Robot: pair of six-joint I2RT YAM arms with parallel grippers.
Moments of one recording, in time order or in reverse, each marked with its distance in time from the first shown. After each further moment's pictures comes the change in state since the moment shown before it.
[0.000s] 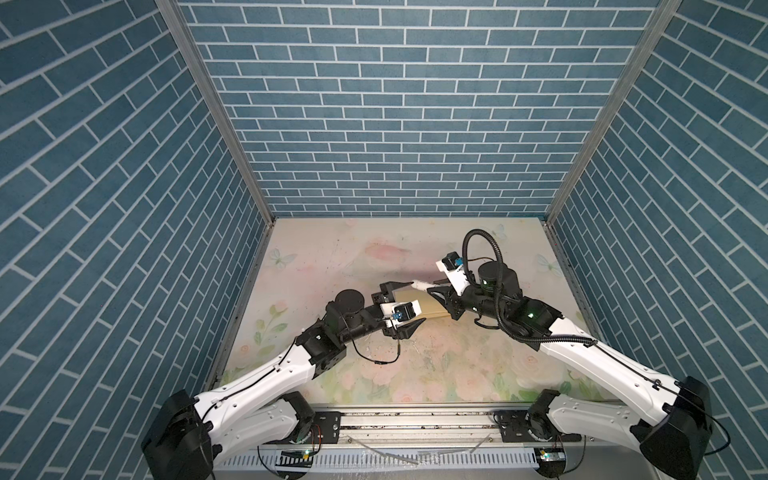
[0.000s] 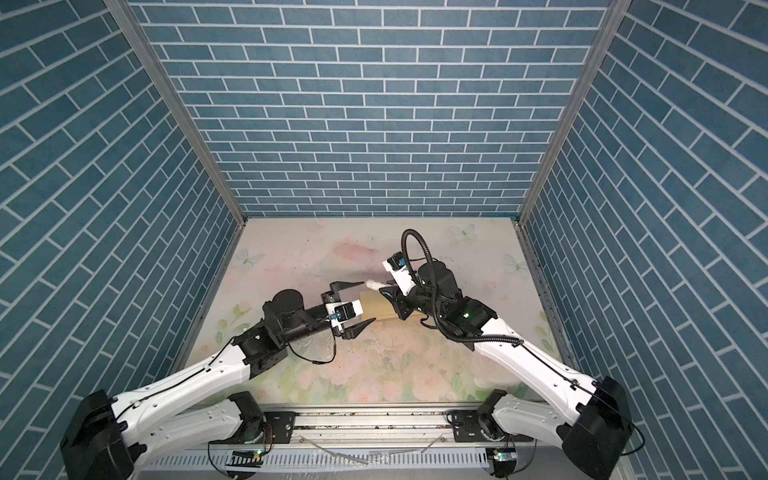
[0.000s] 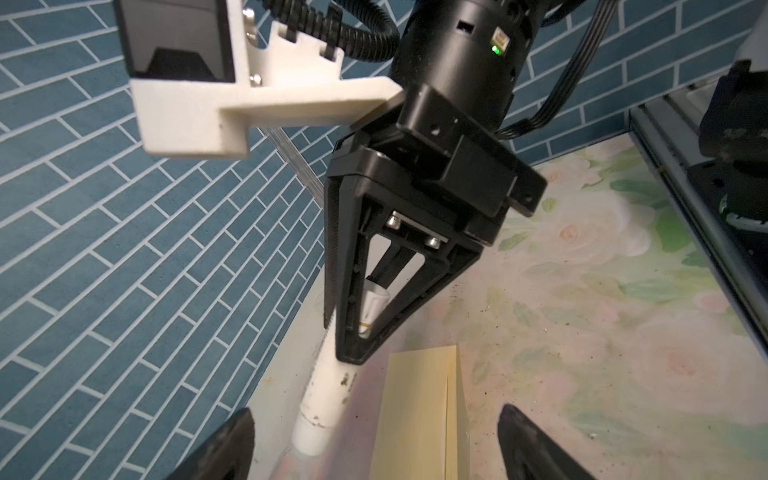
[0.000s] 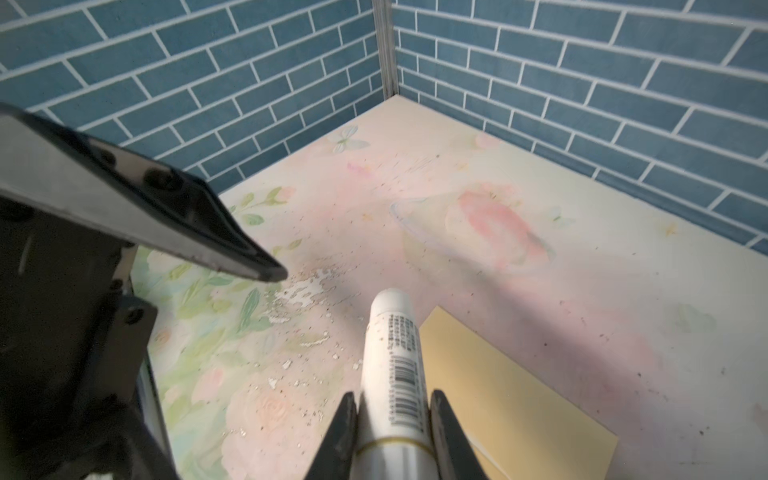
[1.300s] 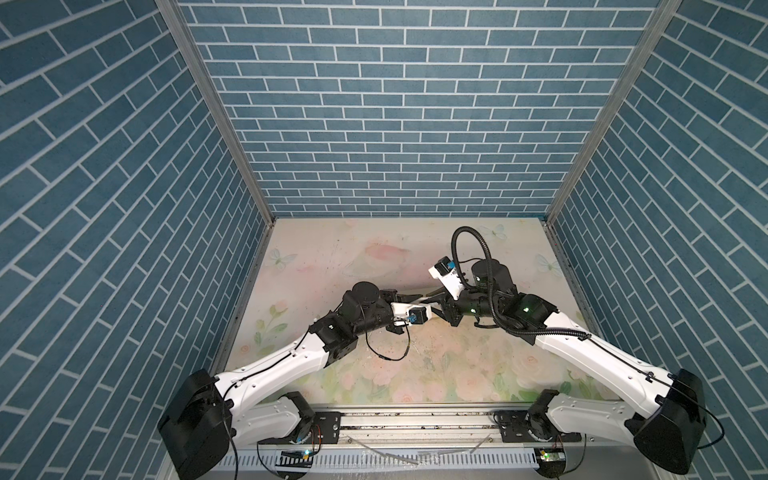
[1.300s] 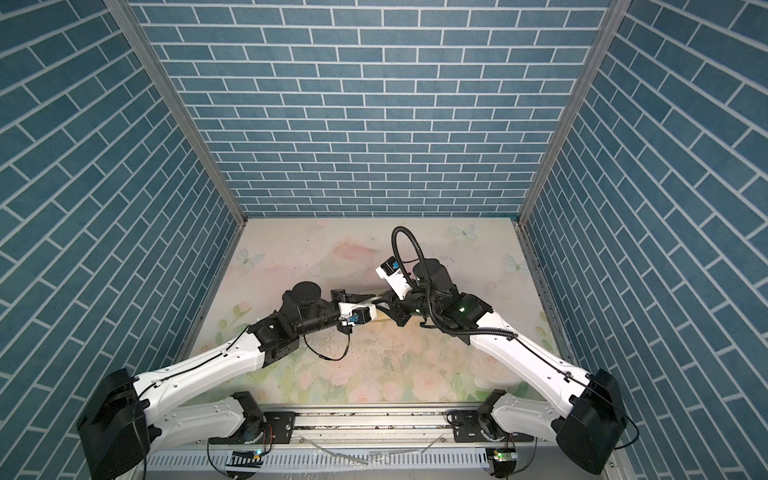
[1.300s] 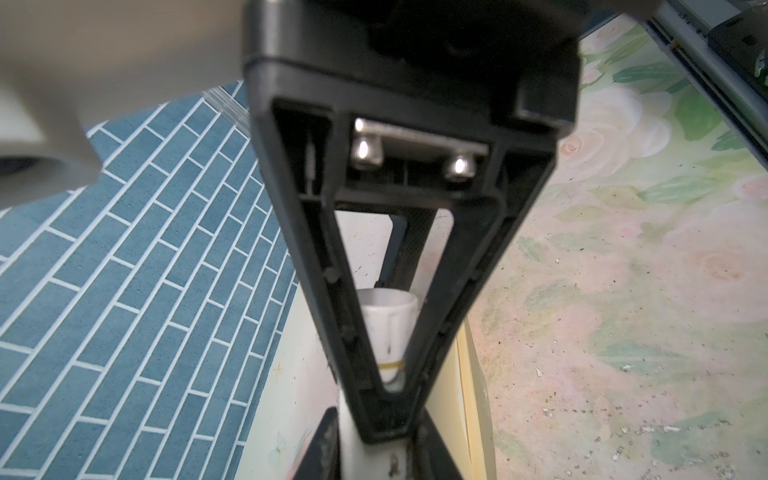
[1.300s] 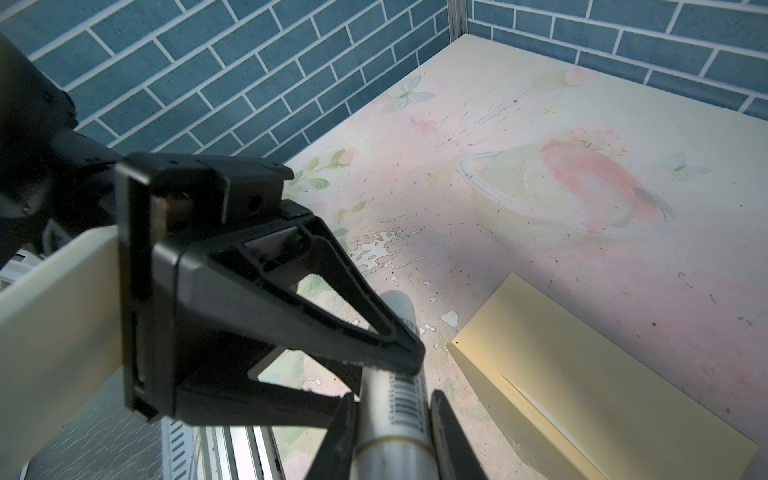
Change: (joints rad) left arm -0.002 0.127 0.059 -0.058 -0.013 0.170; right arm -0.001 0.040 0.040 -0.081 -0.185 0.039
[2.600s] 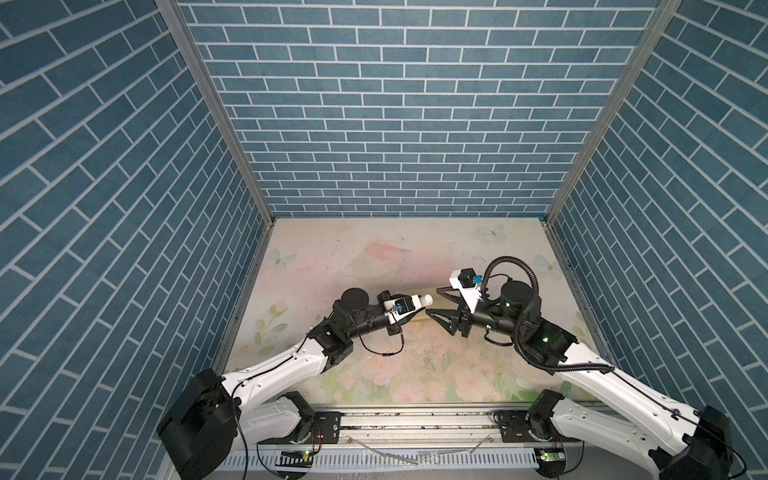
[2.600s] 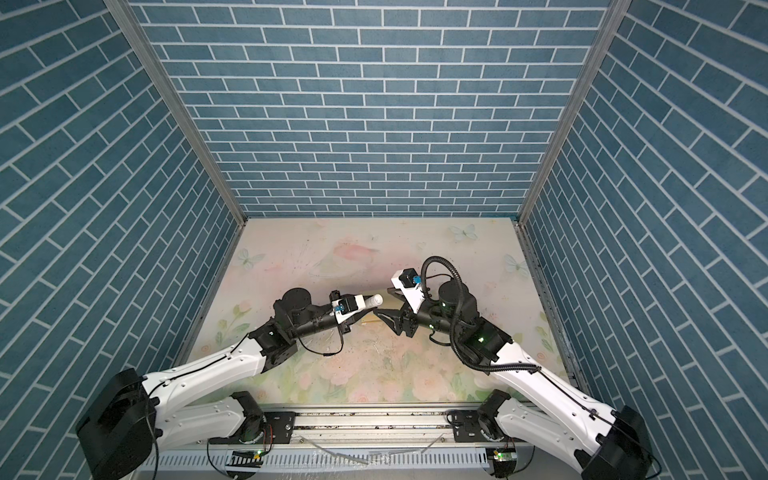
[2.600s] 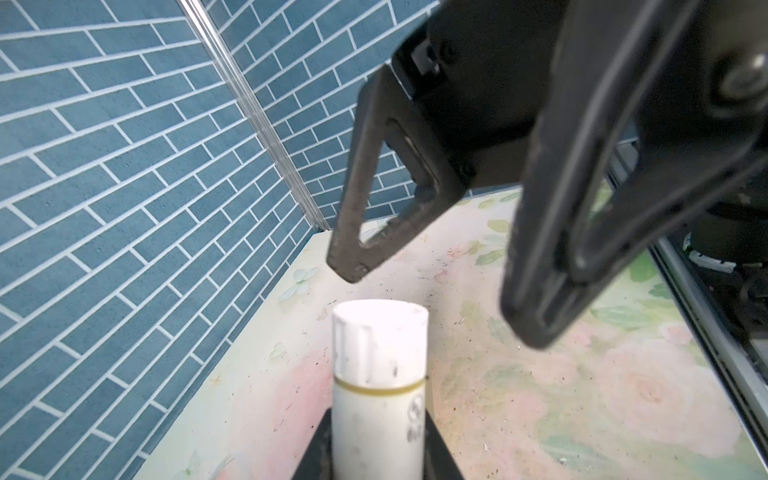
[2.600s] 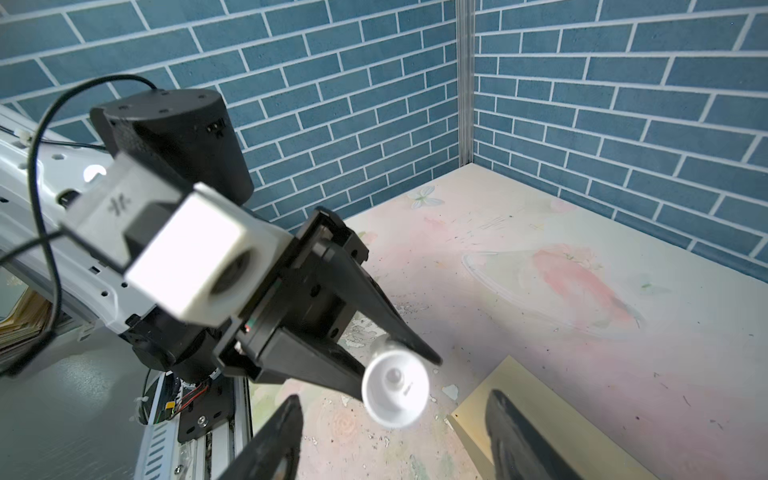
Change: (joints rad) left arm 0.057 -0.003 -0.127 0.283 0.149 -0.385; right arm 0.003 -0.244 -0.278 0.369 -0.013 -0.011
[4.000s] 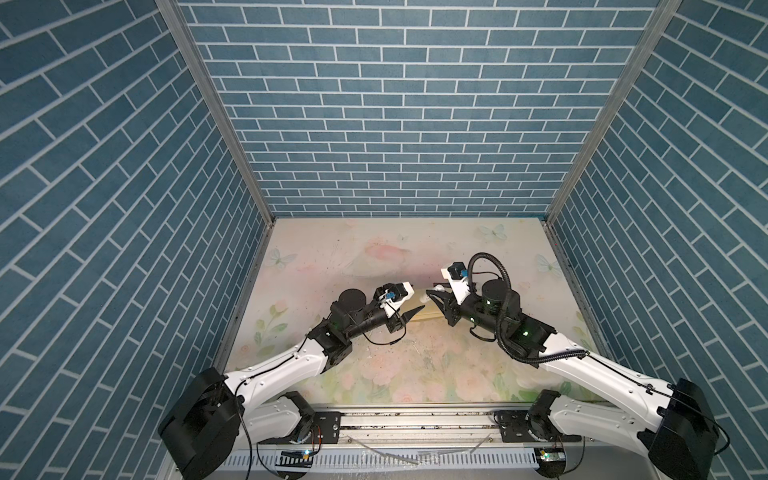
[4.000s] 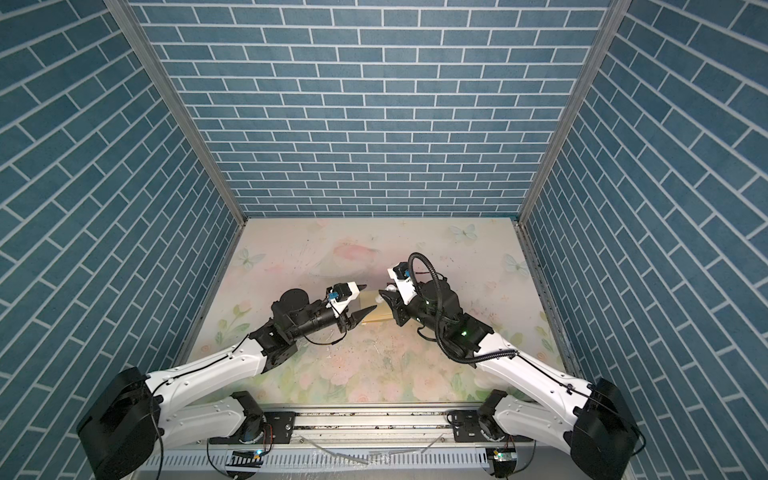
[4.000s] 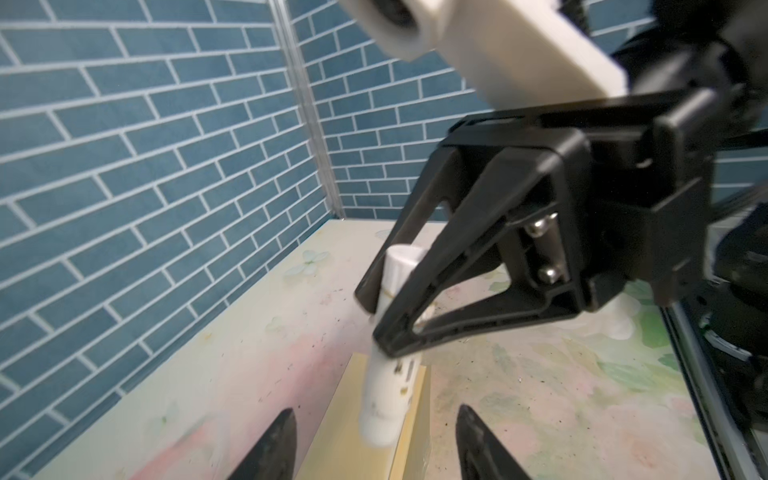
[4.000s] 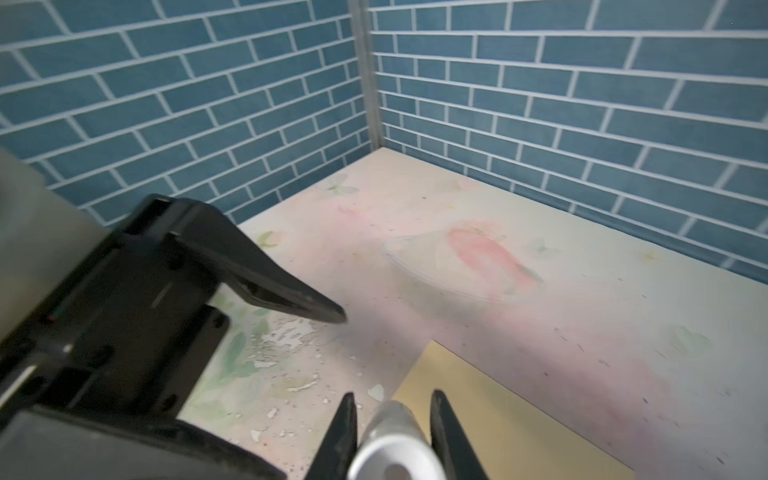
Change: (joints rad) left arm 0.011 0.010 -0.019 0.018 -0.146 -0.238; right arm 0.026 0.138 0.017 0.041 0.375 0.034
